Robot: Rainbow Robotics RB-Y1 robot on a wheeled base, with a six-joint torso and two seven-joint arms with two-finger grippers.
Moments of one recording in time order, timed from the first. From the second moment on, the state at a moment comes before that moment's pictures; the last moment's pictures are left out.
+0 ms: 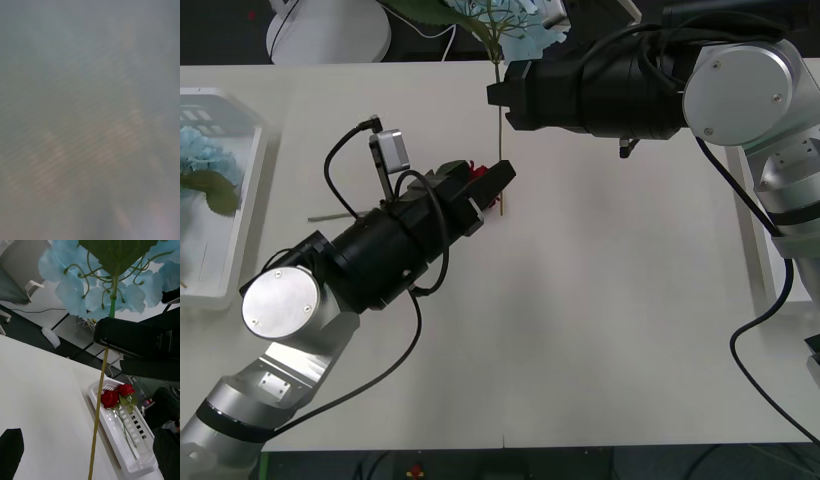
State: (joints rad) right arm -0.72 -0.50 0.29 -1.77 -1.16 0.98 1.51; left arm -0.10 0.36 -0.35 -1.88 1.76 0.32 -2.29
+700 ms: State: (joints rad) right arm -0.72 -0.50 0.30 -1.77 -1.16 0.97 1.51; left arm -0.26 0.35 -0.42 -1.73 1.74 0.32 -2.29
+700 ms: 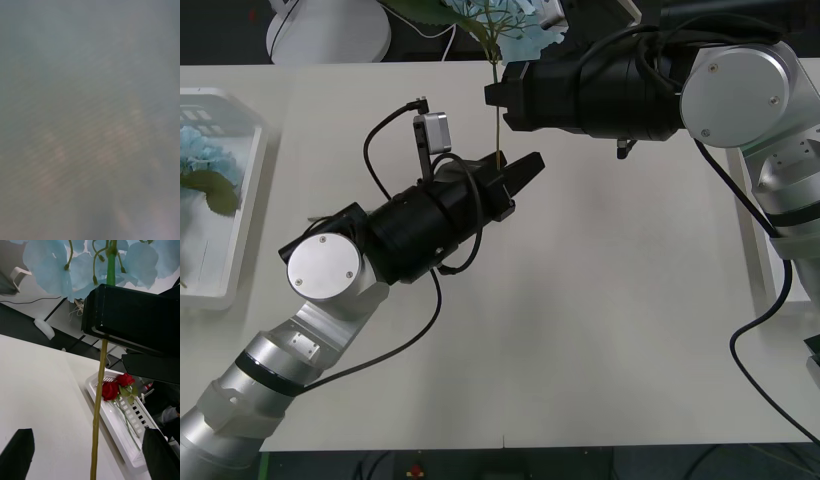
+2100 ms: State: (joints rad) right arm -0.72 -0.64 0.30 -1.77 -1.28 0.94 1.53; left arm -0.26 0.38 0.10 -1.71 1.61 0.89 -2.15
